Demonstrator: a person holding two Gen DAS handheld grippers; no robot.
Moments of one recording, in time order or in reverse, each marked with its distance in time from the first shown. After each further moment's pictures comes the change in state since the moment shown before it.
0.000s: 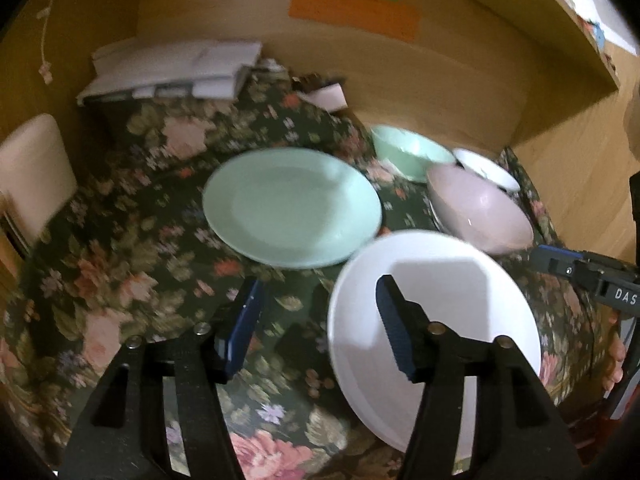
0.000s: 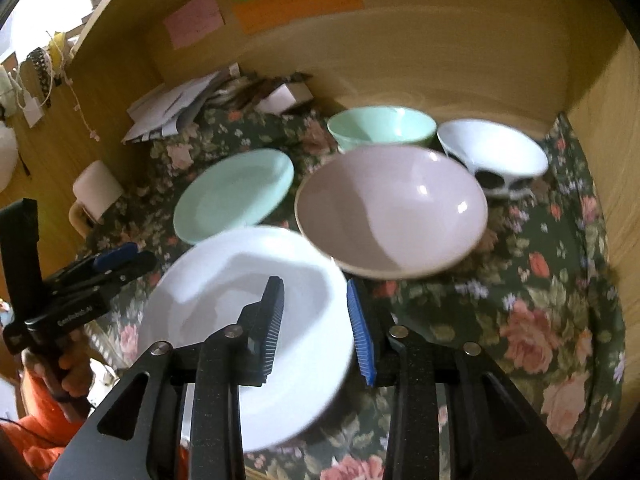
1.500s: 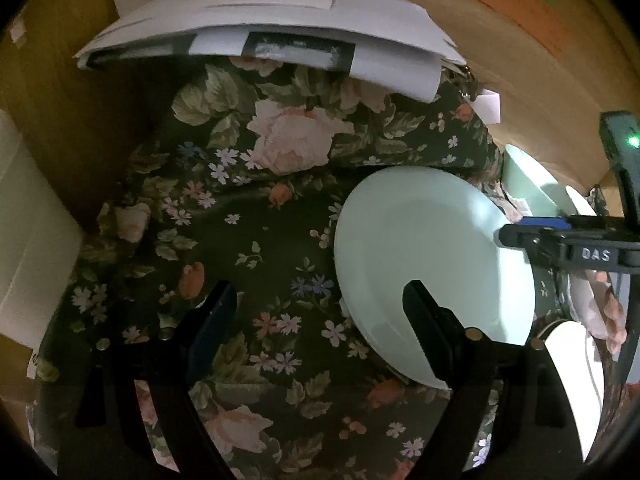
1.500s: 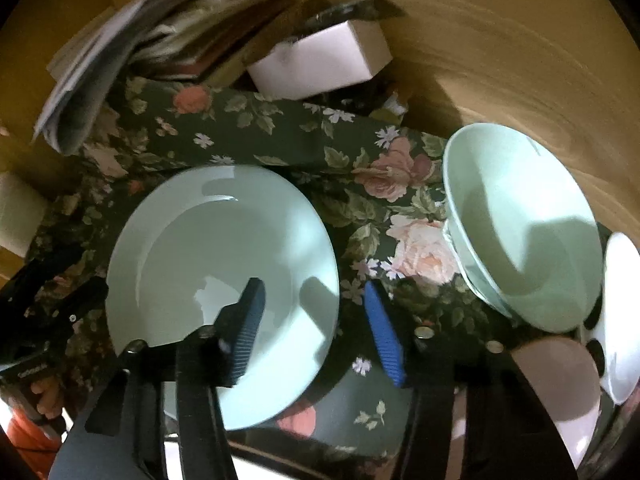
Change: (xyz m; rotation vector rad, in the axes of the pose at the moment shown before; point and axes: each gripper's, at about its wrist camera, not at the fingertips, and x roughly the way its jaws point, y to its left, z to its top) left arm 0.100 0.106 0.064 -0.119 0.162 0.118; right arm 0.196 0.041 0.127 -0.139 0.359 -0.023
